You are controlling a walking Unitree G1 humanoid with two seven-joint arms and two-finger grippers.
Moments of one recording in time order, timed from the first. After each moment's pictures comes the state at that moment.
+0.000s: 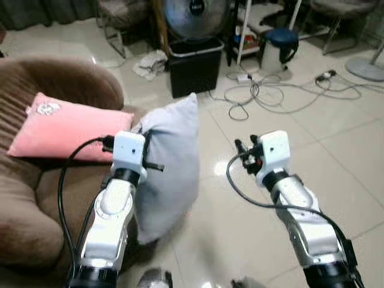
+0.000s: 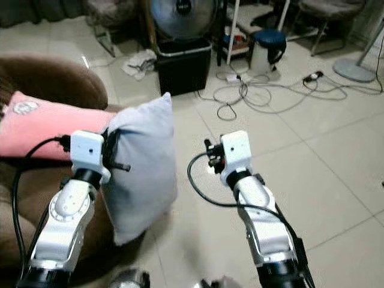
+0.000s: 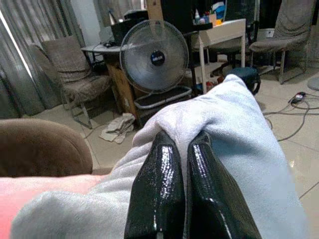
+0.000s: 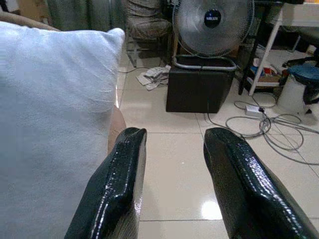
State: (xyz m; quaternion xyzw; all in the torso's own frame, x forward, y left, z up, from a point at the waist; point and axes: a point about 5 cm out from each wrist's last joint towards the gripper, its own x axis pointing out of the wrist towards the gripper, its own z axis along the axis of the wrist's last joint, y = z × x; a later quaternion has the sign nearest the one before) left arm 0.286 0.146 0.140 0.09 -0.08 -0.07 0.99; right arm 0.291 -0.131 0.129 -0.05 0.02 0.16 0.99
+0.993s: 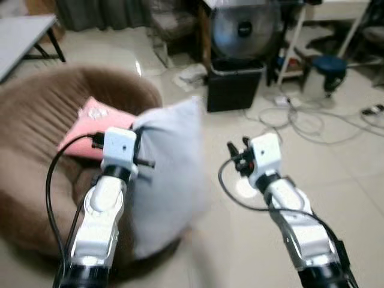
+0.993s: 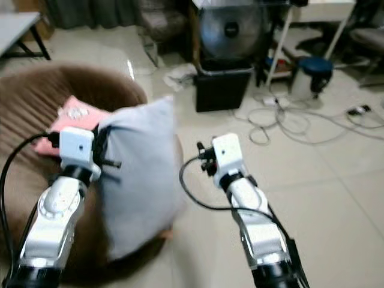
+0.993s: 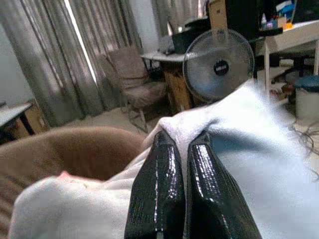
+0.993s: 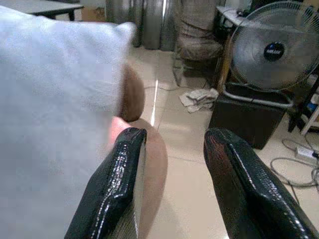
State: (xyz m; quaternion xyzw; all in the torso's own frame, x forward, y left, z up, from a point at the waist) left arm 0.288 0.157 0.147 0.10 -0.09 -0.06 0.99; right arm 0.289 -0.122 0.125 -0.06 0.01 0.17 0.98
